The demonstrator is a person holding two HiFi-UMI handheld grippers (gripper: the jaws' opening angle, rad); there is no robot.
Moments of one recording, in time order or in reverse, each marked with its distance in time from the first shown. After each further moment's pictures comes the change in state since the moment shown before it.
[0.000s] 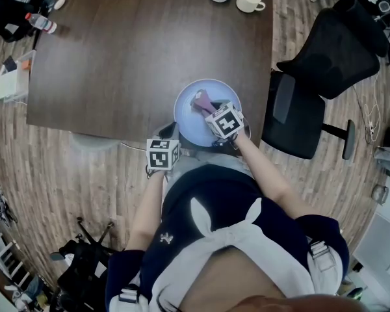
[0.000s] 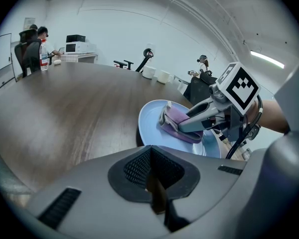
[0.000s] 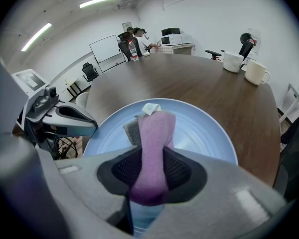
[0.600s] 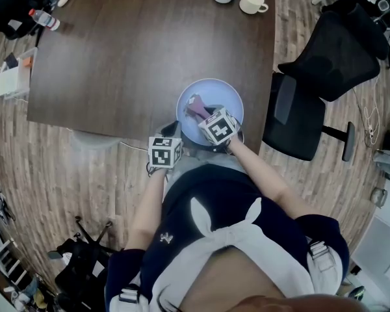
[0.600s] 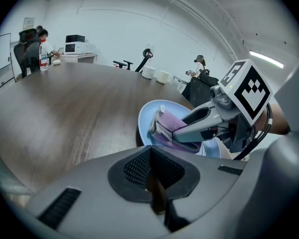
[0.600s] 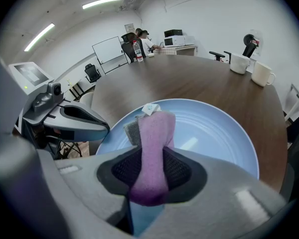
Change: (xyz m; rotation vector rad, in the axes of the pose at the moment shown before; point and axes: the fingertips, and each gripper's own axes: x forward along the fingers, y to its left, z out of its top) left arm 0.000 0.001 -0.001 0.002 0.000 -0.005; right arm 0.009 0.039 0.006 -0.004 -0.021 0.022
